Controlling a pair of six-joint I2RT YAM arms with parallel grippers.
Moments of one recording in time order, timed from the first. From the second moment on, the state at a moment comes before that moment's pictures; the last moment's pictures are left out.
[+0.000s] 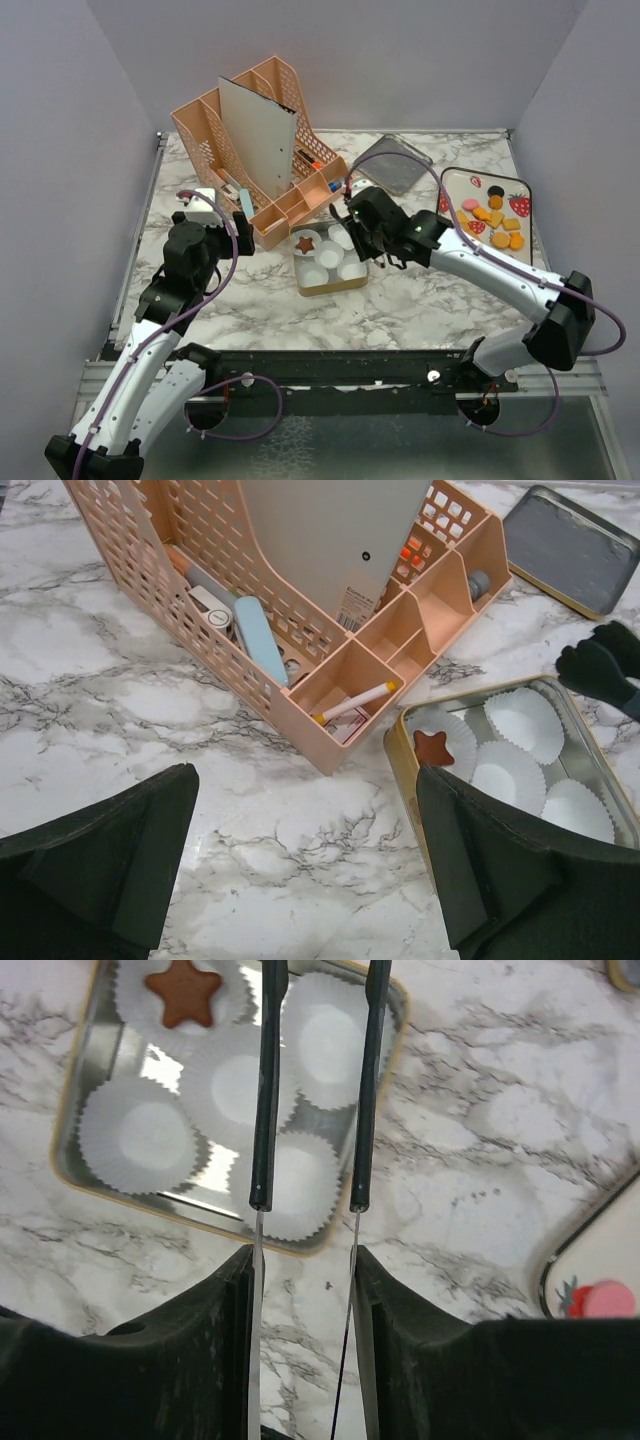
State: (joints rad) left arm -0.34 0.66 0.72 -0.34 -0.19 -0.20; right arm 0.89 1.48 1.30 -0.71 0.28 0.22
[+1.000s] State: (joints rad) left arm -0.39 0.65 0.72 -0.34 -0.17 -0.20; right arm 0.22 1.44 1.15 -0.70 0.38 0.27
